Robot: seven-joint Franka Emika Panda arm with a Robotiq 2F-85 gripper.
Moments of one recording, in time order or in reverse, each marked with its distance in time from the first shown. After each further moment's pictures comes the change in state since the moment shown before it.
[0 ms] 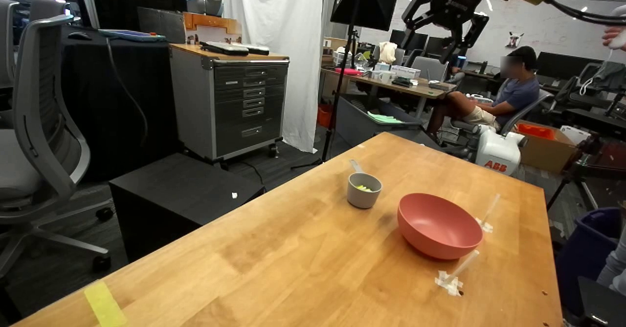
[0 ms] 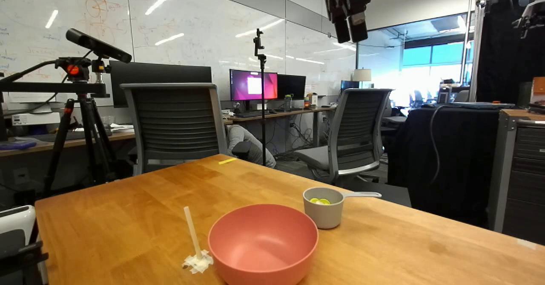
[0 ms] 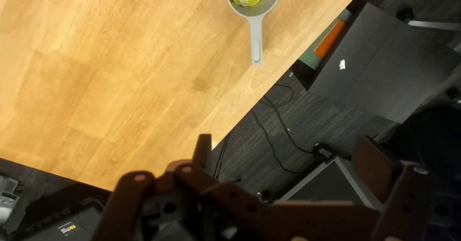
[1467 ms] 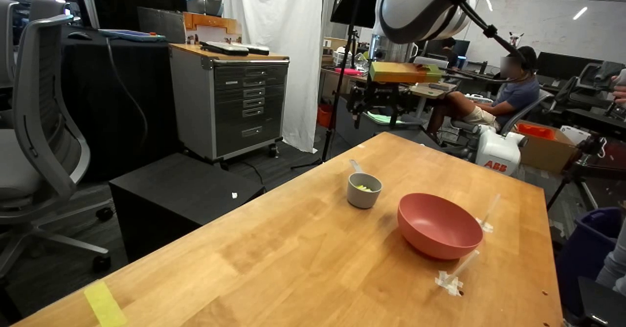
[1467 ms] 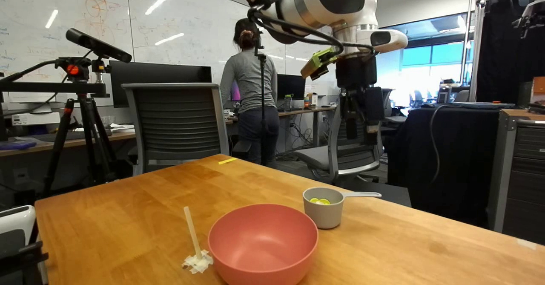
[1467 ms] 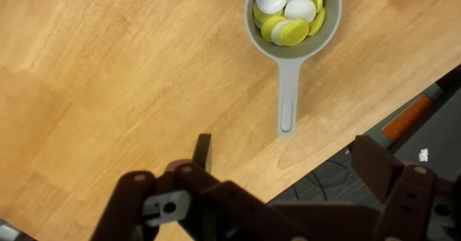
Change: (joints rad) arm 0.108 0.561 -0.076 0.445 -0.035 -0.202 -0.019
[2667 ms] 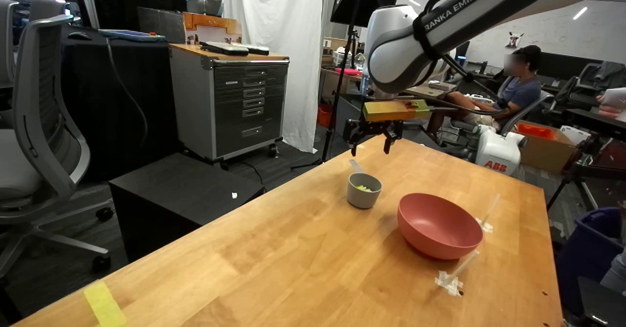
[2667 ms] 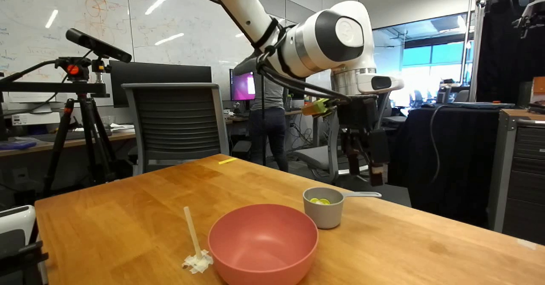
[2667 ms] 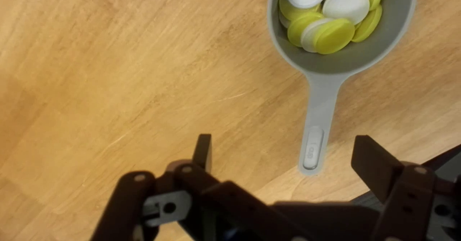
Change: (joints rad) arm 0.032 0.126 -0.044 0.002 -0.025 0.110 -0.024
